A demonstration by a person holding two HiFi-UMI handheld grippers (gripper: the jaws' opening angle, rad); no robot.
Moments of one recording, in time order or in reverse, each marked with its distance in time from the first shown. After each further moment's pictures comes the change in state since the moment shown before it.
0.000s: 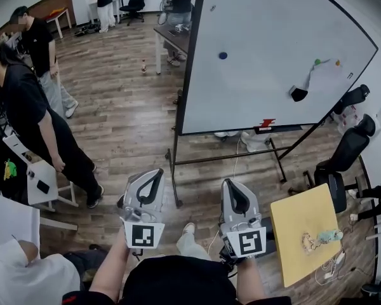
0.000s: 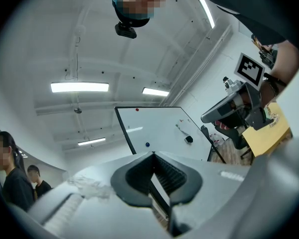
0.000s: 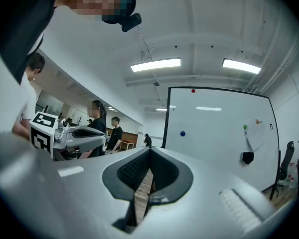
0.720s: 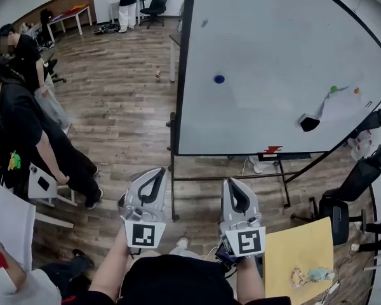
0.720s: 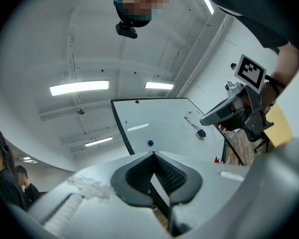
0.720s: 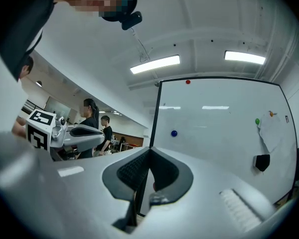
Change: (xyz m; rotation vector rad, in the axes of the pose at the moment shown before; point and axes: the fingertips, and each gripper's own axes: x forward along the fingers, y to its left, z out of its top) left arm 0.127 -0.004 -0.011 0.043 0.044 0.097; right arm 0.093 -0.111 -0.015 0.023 -0.042 0.097
